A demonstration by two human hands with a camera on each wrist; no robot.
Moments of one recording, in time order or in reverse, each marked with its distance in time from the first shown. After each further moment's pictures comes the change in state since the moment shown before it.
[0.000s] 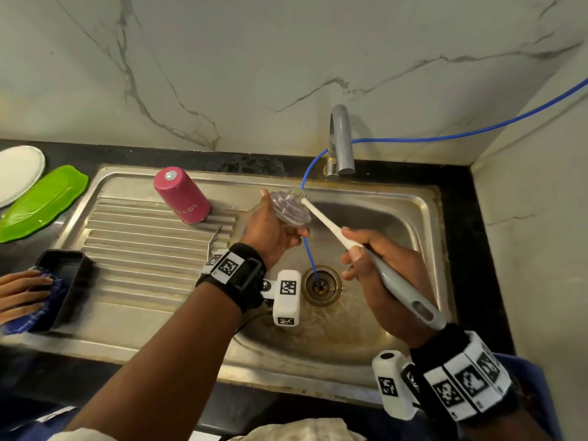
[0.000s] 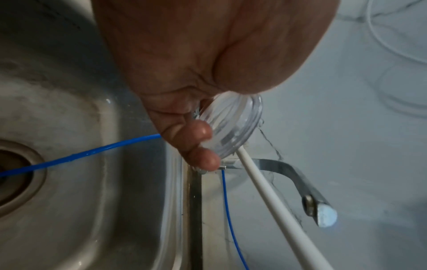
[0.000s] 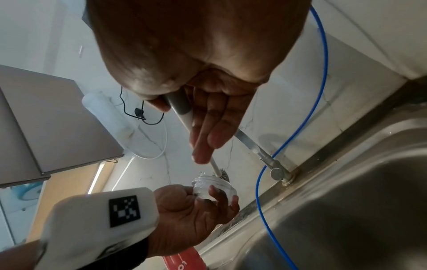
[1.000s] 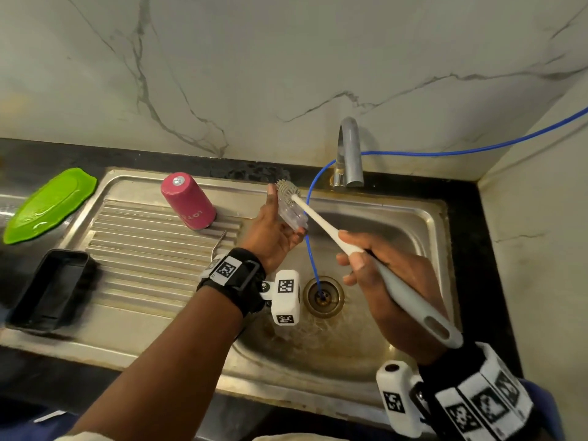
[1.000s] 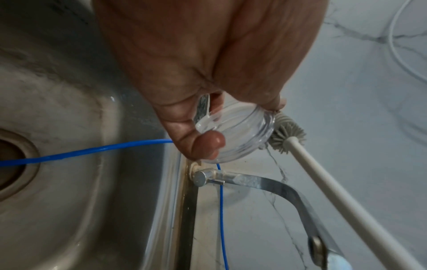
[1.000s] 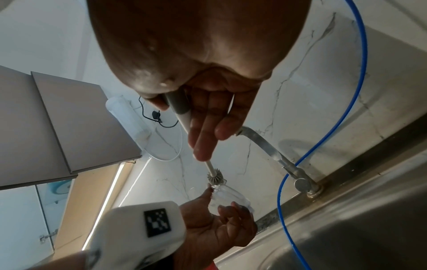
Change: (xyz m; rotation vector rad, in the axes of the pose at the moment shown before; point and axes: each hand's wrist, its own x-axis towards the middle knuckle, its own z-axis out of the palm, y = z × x) left_hand 0.003 0.011 -0.004 -0.131 0.019 0.033; right_hand 0.011 -0.018 -0.001 -0.014 -0.024 -0.077
